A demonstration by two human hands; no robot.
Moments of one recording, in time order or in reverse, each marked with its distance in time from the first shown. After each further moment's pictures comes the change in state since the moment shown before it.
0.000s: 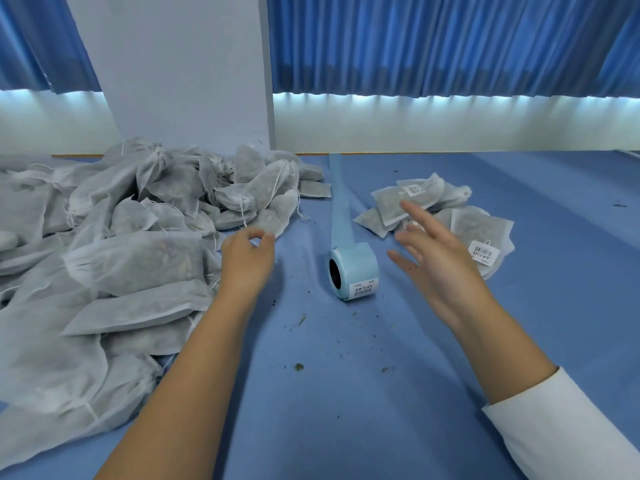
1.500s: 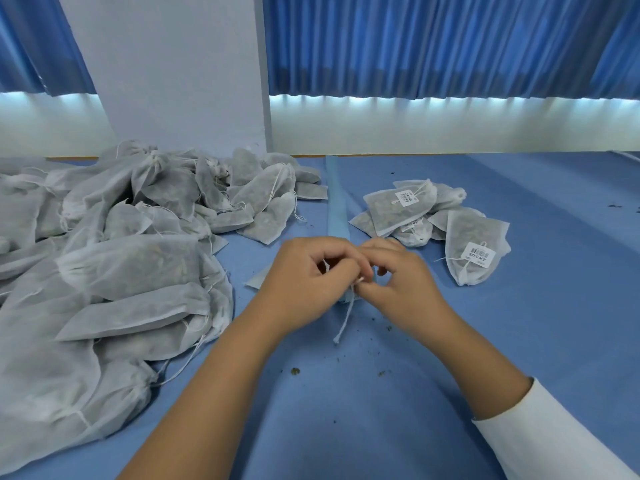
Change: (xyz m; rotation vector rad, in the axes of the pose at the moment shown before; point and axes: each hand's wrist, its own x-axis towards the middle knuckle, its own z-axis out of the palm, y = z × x) left_hand -0.084 0.053 0.008 0.000 -0.552 0.544; right_hand -0.018 0.013 0.020 -0.794 -0.250 -0.533
